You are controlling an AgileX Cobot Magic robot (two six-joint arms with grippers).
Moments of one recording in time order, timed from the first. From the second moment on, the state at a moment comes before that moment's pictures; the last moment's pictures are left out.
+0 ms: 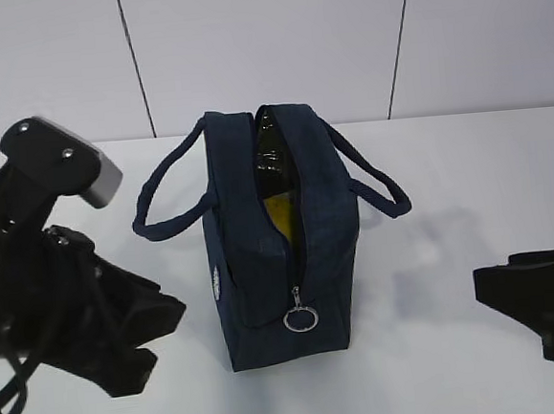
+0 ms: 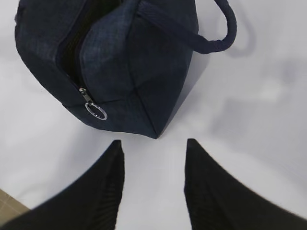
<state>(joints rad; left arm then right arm) -0.84 1.22 -0.67 -0.06 0.38 -0.04 0.49 0.84 -0.38 0.36 0.23 -0.10</state>
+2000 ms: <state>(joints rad) -0.84 1.50 -0.64 -0.07 0.02 -0.04 0.73 1.57 -0.62 0.37 -0.01 -0.17</state>
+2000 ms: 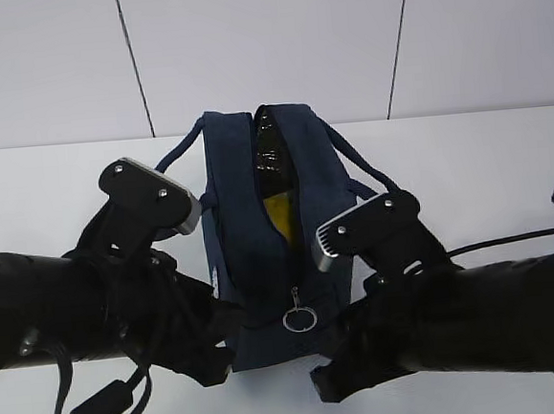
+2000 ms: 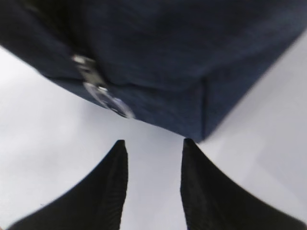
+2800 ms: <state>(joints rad) -0.84 1.50 -0.64 -0.07 0.02 -0.04 0.82 1.20 -0.28 0.28 -0.45 0.01</state>
